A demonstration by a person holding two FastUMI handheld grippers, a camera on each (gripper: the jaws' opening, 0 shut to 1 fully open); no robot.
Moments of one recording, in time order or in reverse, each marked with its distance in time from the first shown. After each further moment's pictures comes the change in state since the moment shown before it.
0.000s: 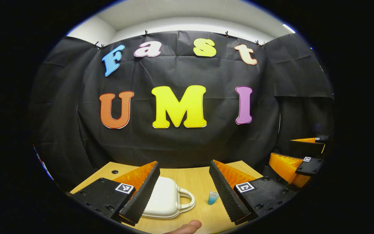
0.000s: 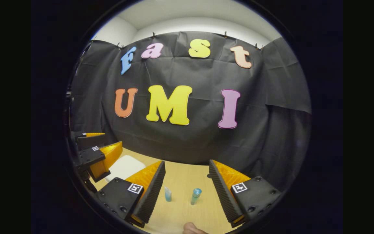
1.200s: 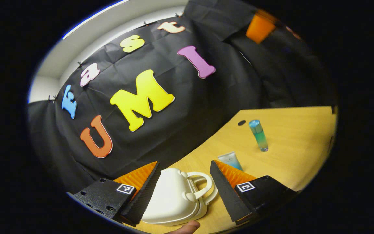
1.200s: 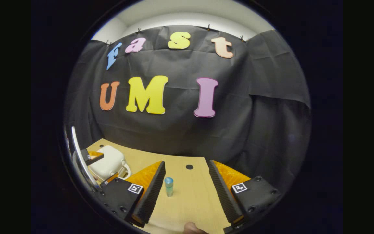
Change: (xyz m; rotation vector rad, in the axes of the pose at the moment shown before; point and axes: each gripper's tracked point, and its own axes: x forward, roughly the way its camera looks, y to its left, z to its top) left arm 0.057 -0.039 -0.169 0.723 0.070 -0.055; right arm 0.001 -0.122 -0.056 0.045 0.055 -0.150
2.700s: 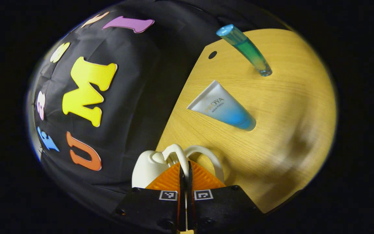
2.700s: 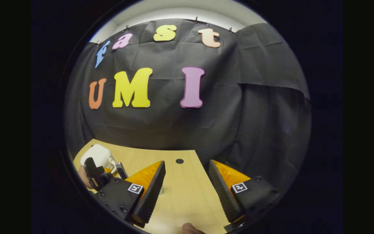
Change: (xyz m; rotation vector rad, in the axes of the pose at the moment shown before) left arm 0.090 -0.037 -0.091 0.297 0.381 -0.205; right arm 0.017 -0.004 -0.018 0.022 0.047 -0.109
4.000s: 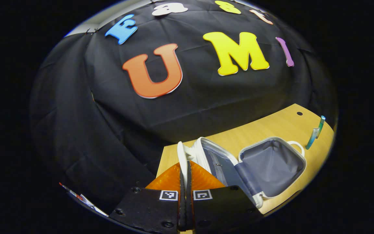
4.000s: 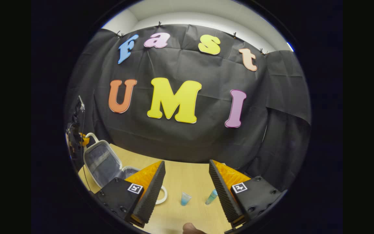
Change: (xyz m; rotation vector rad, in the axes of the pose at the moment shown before) left arm -0.055 0.297 -0.312 -0.833 -0.061 0.133; right arm -0.048 0.258 0.068 -0.096 -0.051 0.127
